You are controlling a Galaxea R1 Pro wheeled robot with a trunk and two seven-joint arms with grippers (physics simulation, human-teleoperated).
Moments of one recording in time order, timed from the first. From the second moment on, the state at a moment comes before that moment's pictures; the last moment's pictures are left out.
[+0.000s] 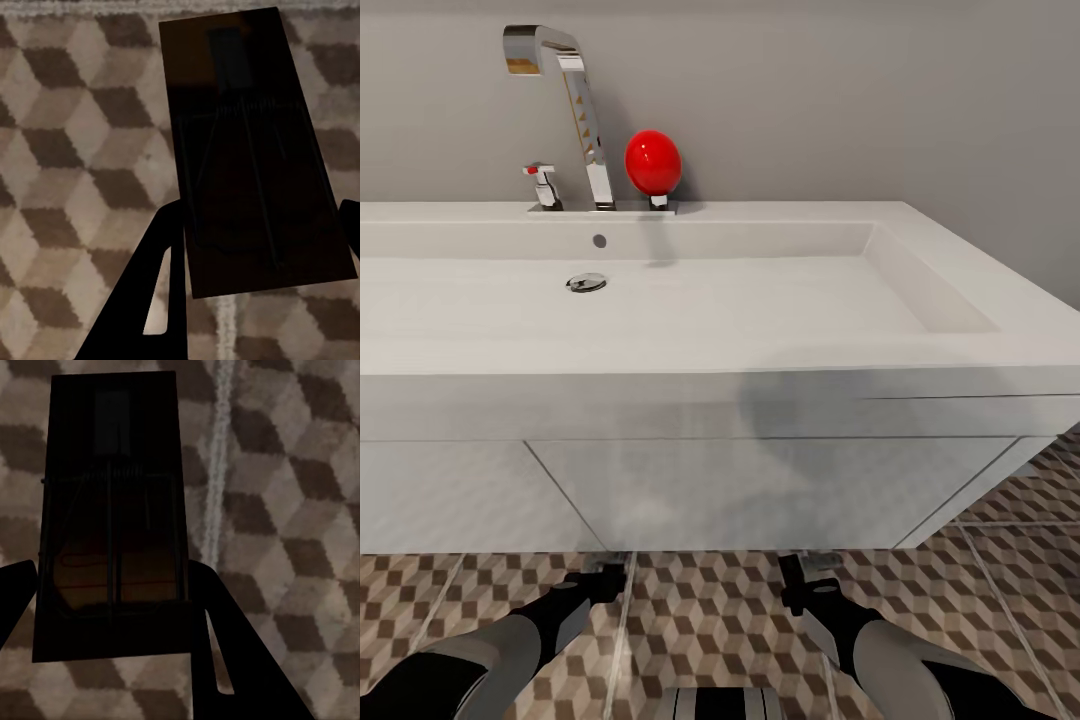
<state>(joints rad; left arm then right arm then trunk) -0.79 0.02 -0.19 -0.02 0.19 -0.01 0.05 -0.78 0.13 -0.20 -0.02 0.33 0.07 -0.21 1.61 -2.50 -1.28</state>
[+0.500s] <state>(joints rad) -0.79 0.02 -0.19 -0.02 0.19 -0.02 0.05 -0.78 0.12 -0.20 -0.02 0.33 0.07 -0.21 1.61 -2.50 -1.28</state>
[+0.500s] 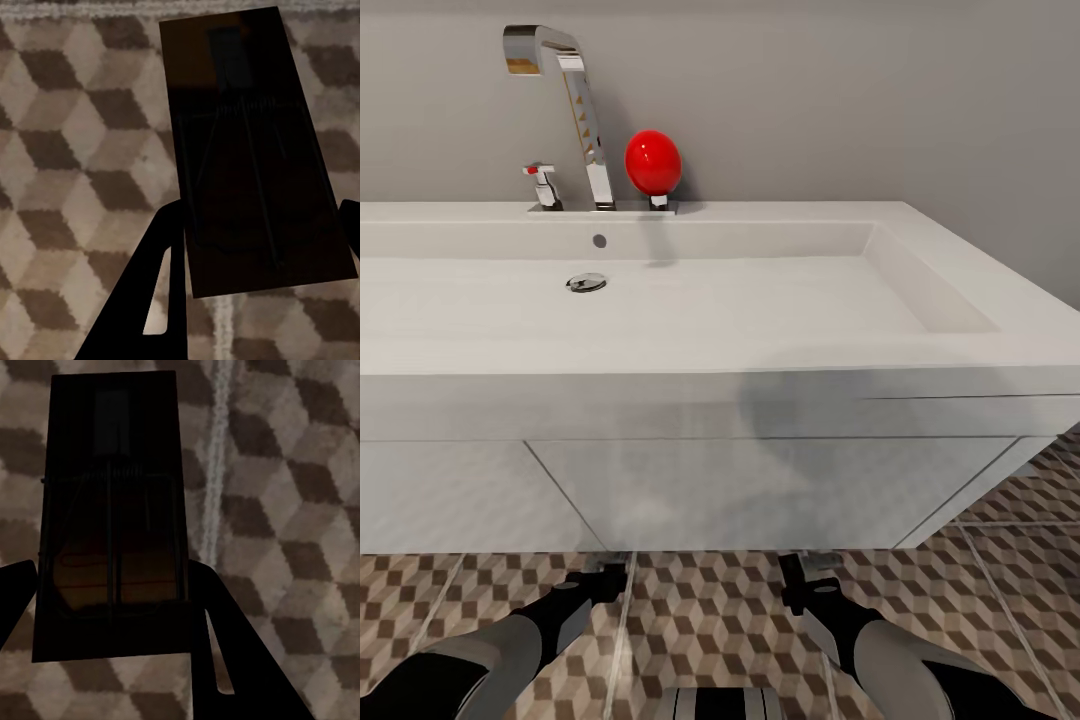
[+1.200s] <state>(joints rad) -0.79 0.02 -0.19 -0.02 0.19 -0.02 0.05 -0.78 0.12 -0.20 -0.02 0.34 0.06 -0.21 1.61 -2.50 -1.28</state>
